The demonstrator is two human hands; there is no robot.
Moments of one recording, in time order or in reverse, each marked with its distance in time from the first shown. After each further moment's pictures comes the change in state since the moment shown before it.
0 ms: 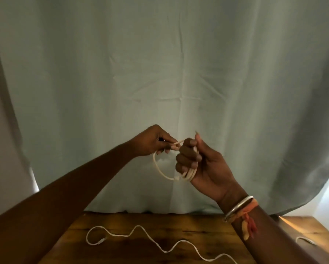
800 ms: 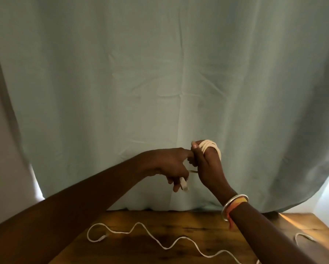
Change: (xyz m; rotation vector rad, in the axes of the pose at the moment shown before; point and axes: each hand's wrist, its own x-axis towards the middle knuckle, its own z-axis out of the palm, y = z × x) left_hand -0.007 0.046 0.059 0.066 -0.428 -0.424; right_hand 0.000 0.006 -0.063 -1.477 0.747 -0.424
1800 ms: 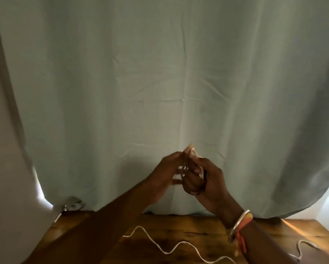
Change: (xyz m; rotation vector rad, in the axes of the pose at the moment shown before) left_hand -0.011 -0.024 0.040 -0.886 0.408 0.176; right_hand -0.030 -0.035 -0.001 1.002 -0.437 0.359
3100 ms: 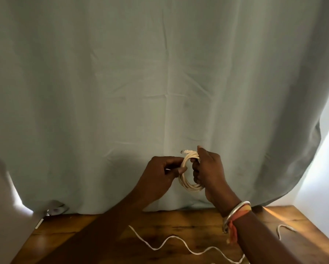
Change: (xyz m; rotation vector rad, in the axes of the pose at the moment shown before) left_hand 0.000 -0.018 0.018 0.457 0.111 0.439; right_hand -0.010 -0.029 -0.004 -0.585 0.789 0.037
